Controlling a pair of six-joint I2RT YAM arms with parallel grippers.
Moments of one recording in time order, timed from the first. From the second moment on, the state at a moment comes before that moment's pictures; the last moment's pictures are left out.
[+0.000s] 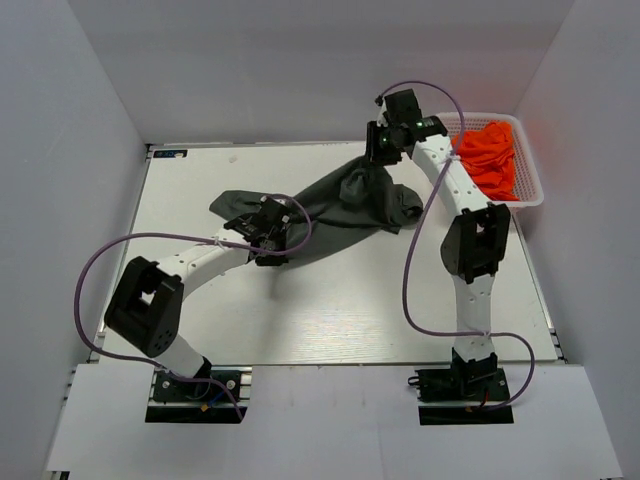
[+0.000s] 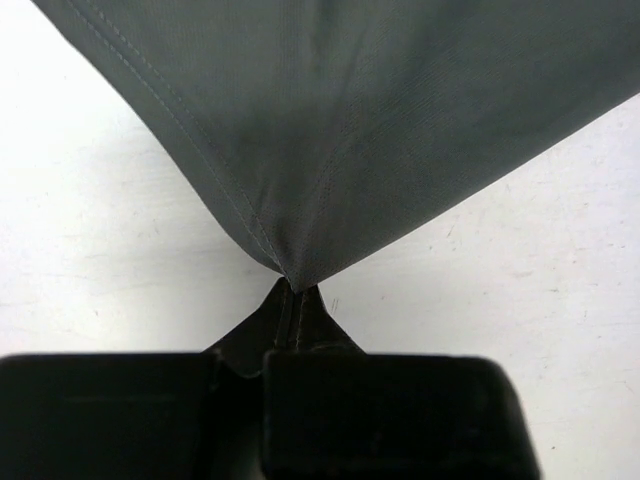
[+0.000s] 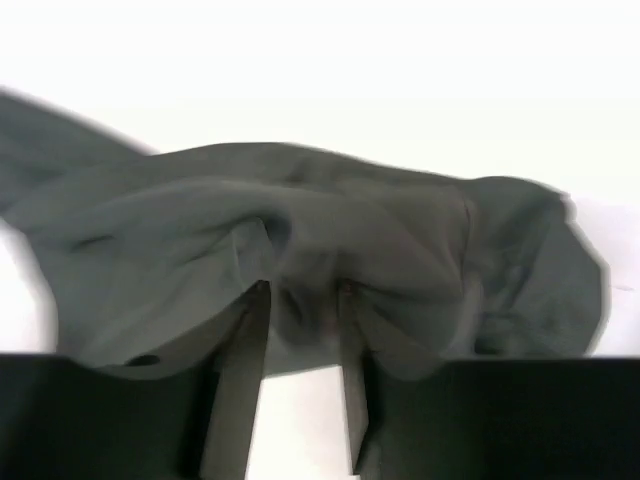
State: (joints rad) left arm -0.58 1.57 1.02 -0.52 -0.17 -0.49; right arm 0.35 2.16 2.21 -0.86 -0.17 0.23
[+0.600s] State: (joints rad) left arm -0.58 1.48 0.93 -0.54 -0.10 -0.49; right arm 0.39 1.84 1.63 -0.61 -0.03 0.12
